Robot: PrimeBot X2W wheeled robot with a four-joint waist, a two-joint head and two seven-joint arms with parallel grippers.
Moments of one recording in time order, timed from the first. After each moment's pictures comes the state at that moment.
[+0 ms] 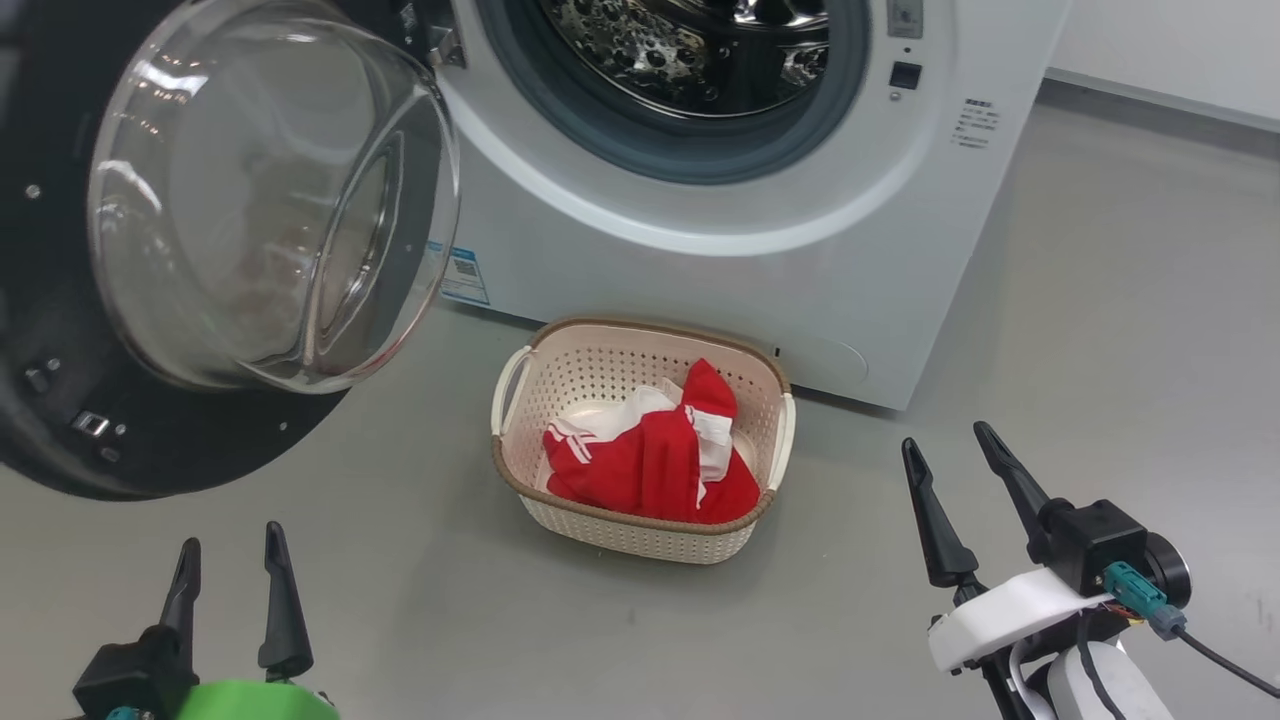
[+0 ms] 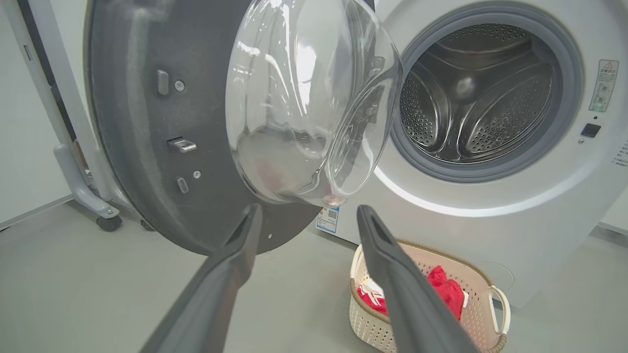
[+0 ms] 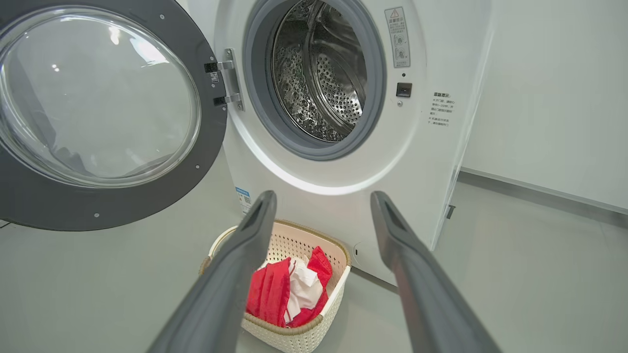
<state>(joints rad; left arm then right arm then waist) 0.07 0.04 0.00 0.14 -0.35 0.07 -0.25 -0.05 -0.05 0.14 0.24 0.18 0.11 -0.26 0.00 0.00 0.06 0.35</state>
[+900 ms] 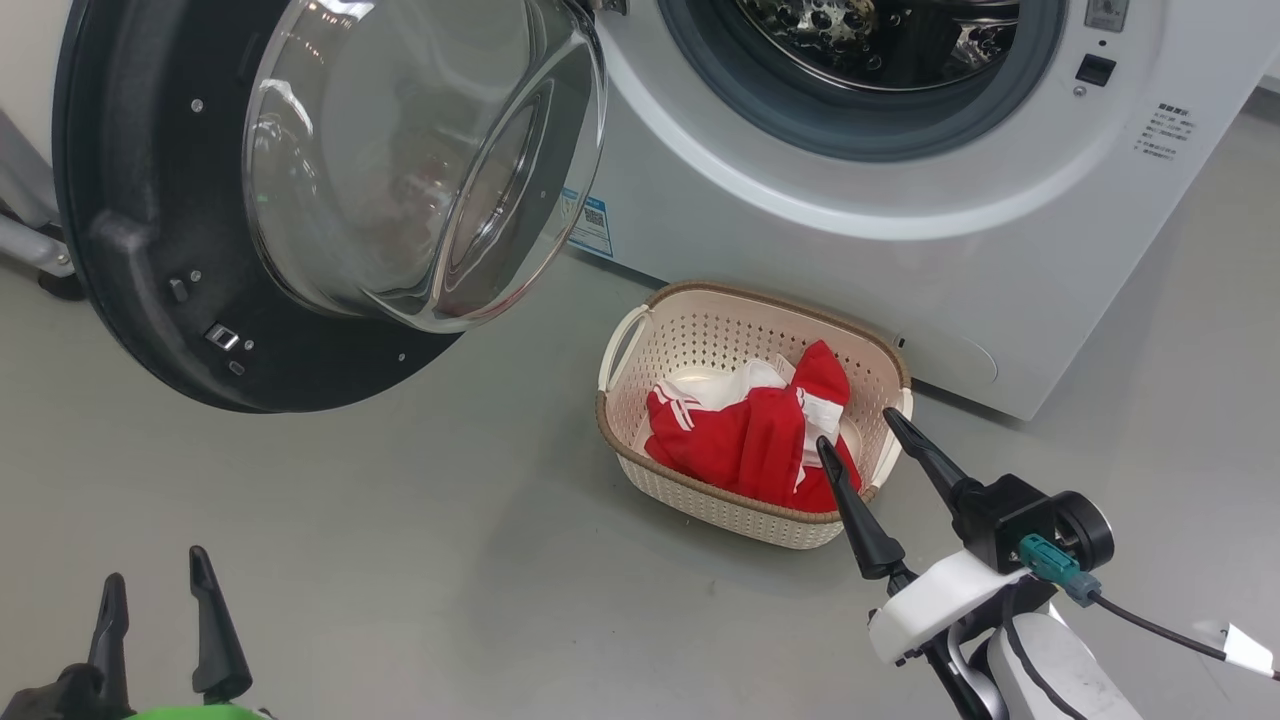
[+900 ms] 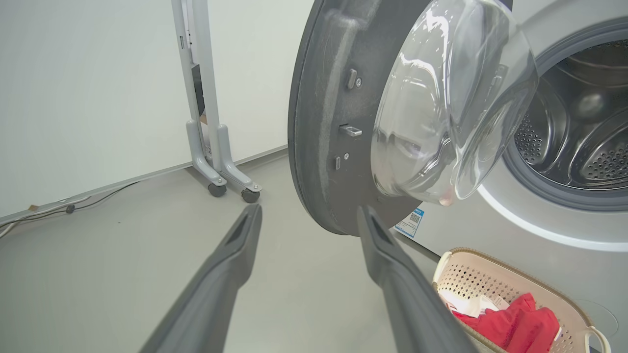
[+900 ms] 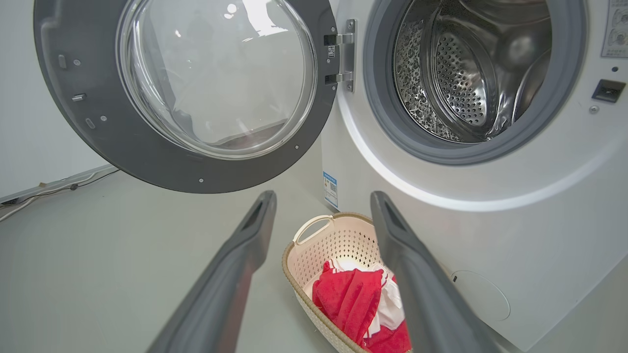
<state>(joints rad) 0.14 0.04 0.09 0.09 -0.41 0.11 -0.25 -0.14 -0.06 0.29 0.31 0.17 0.12 -0.25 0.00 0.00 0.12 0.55</state>
